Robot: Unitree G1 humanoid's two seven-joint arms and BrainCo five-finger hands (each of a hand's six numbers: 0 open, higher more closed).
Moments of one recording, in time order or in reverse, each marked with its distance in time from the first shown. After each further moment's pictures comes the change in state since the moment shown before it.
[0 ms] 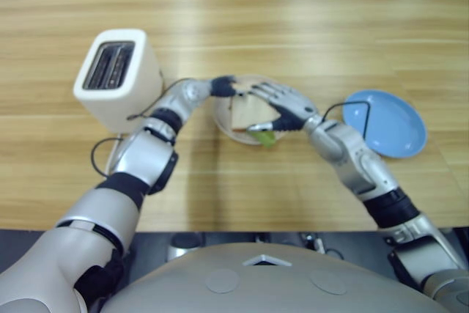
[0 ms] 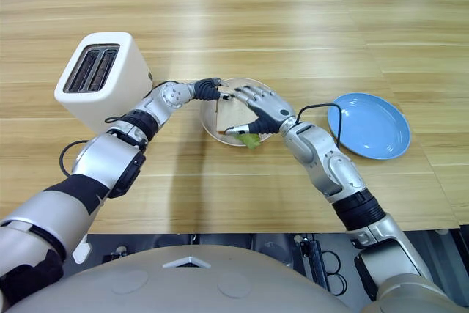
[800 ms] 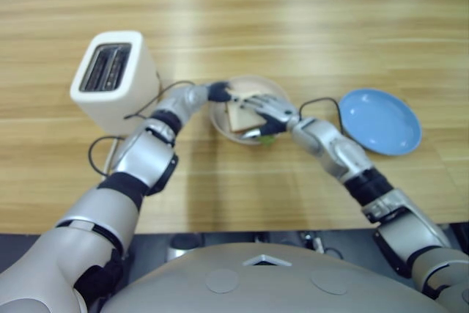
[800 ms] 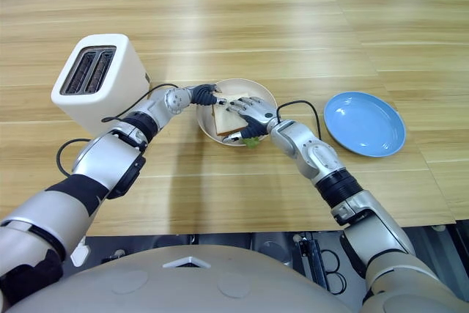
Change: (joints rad) left arm 0.000 0.010 -0.082 0.027 0.125 0.012 0.141; right arm -0.169 0.061 0.142 0.282 -0.177 -0.045 -0.026
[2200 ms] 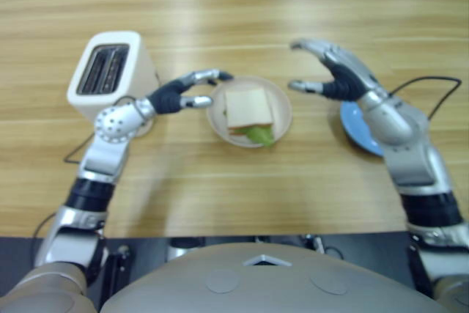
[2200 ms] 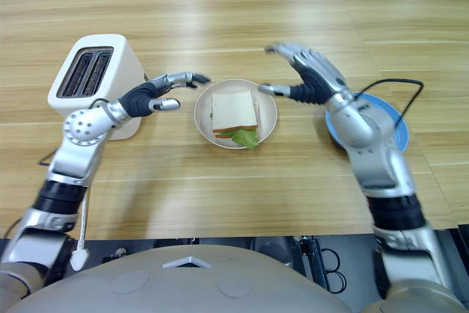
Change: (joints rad) left arm 0.747 0.522 0.345 -1.532 -0.791 0.173 -0.605; right arm 0.349 -0.251 -0.548 -0.551 0.692 0.081 0.275
